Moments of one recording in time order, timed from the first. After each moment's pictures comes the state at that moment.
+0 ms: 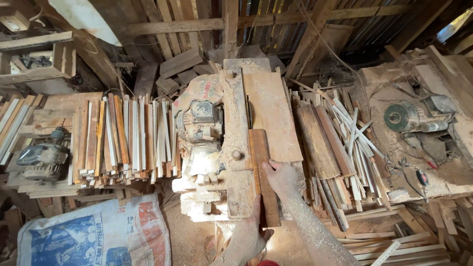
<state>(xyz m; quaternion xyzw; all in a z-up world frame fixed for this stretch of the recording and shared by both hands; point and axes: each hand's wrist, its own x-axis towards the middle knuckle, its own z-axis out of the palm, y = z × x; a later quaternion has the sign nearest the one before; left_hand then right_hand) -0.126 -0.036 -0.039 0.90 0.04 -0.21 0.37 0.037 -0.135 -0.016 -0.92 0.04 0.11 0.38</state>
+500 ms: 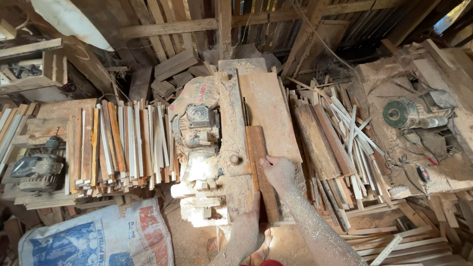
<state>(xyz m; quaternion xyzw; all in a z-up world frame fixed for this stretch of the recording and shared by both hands) -0.100 -0.029 -0.067 0.94 0.01 -0.18 0.28 0.073 -0.129 -0.041 -0.94 0.02 0.09 0.32</state>
